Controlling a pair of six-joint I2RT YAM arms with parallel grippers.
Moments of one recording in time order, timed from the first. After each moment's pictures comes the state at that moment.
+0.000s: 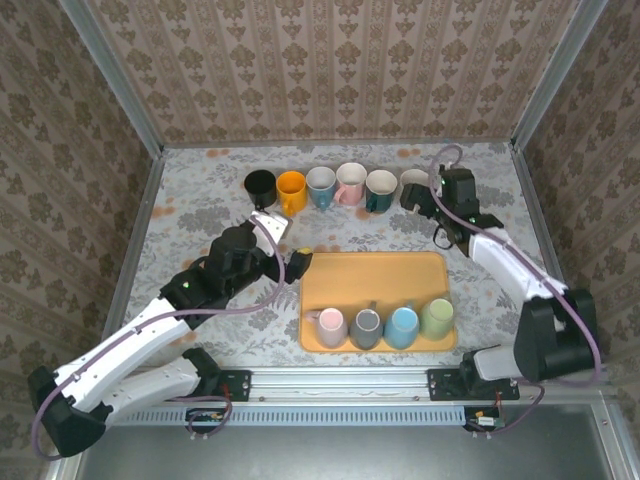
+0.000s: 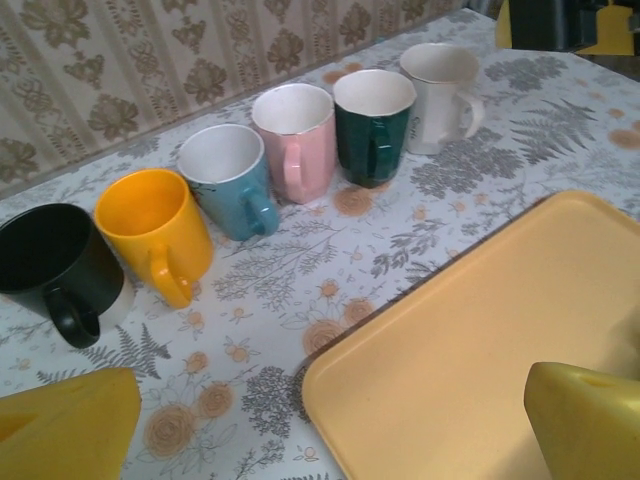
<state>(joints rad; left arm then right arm) -0.85 0.88 0.82 -0.38 -0.15 -0.04 0.15 1.34 0.91 -0.18 0.05 0.44</state>
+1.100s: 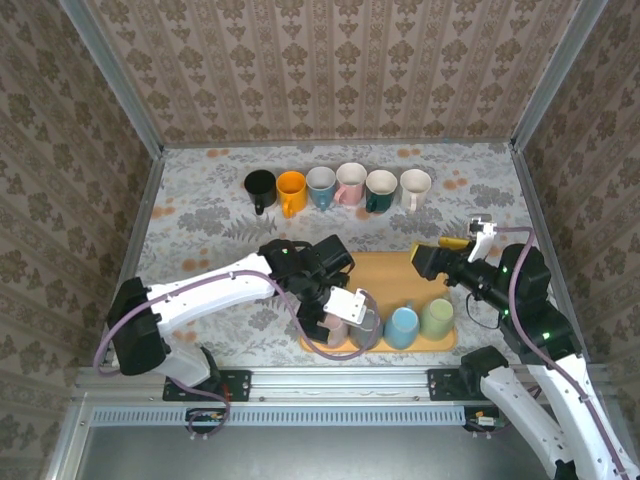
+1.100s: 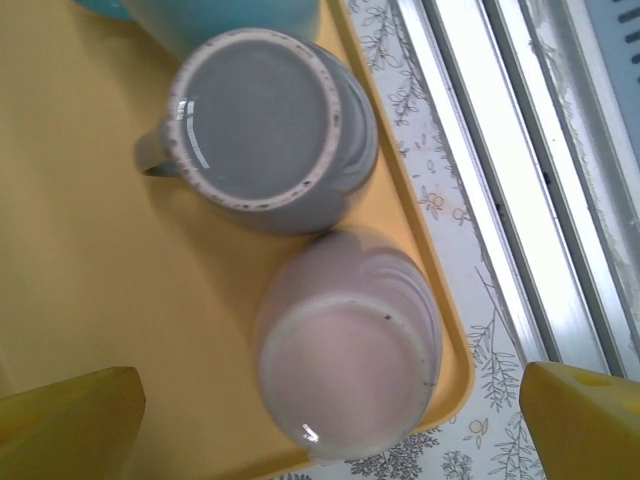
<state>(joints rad) -1.13 1.49 1.24 -1.01 0.25 0.85 0.29 0.49 0.78 -0.54 -0.30 0.50</state>
